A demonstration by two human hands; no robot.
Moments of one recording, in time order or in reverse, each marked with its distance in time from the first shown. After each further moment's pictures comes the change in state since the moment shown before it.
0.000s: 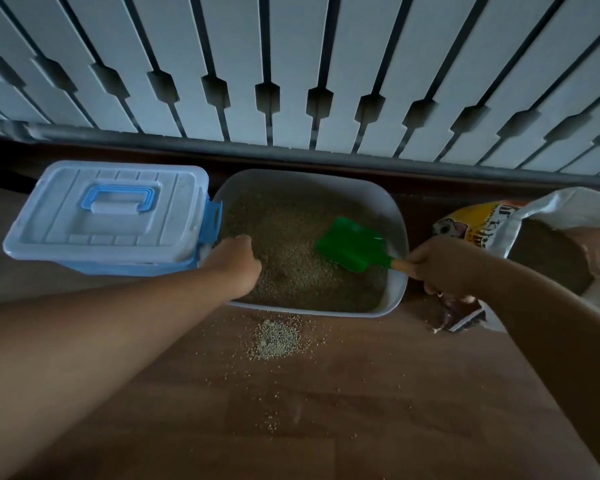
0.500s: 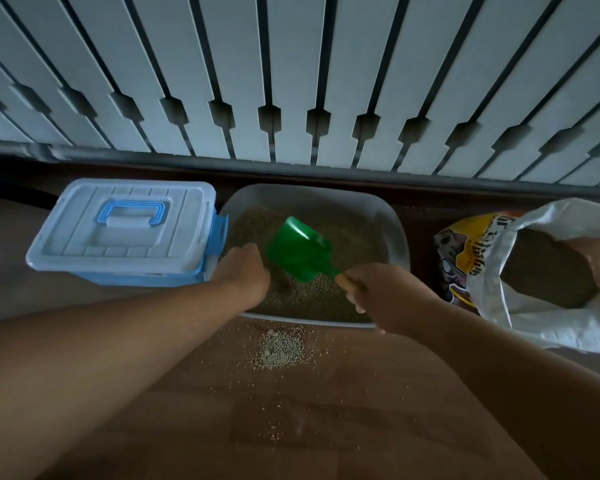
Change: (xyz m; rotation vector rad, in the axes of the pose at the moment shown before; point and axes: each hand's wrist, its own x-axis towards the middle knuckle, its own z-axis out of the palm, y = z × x) left_hand -0.013 0.020 -0.005 0.025 0.044 -0.049; right_hand -0.010 -0.053 0.042 0.192 0.100 -0.265
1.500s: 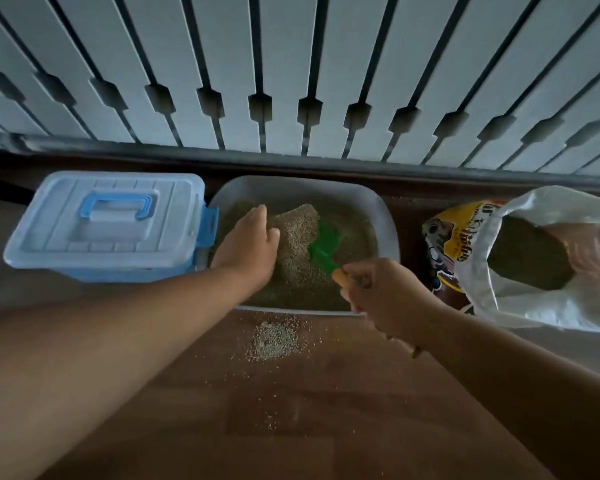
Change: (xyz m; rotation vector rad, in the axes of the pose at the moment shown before) left_hand -0.004 0.017 -0.010 -0.209 0.134 0.192; right_hand -0.035 -0.016 0.002 0.392 0.078 0.097
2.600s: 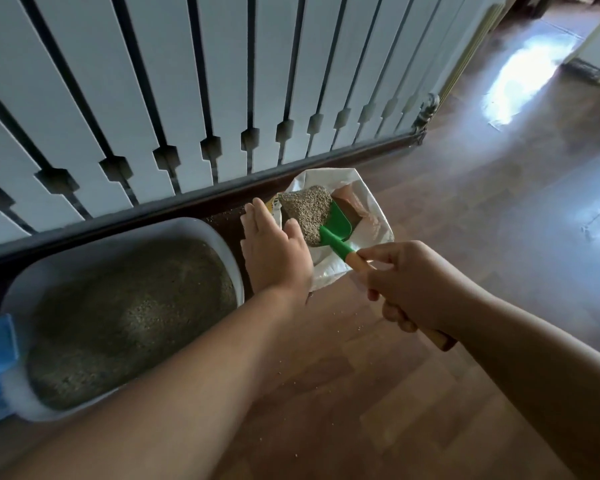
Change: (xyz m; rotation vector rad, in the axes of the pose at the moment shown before) left_hand -0.070 0.257 0.111 -0.417 0.033 0.245; right_hand -0.182 0.074 -0.132 0.419 0.517 0.301
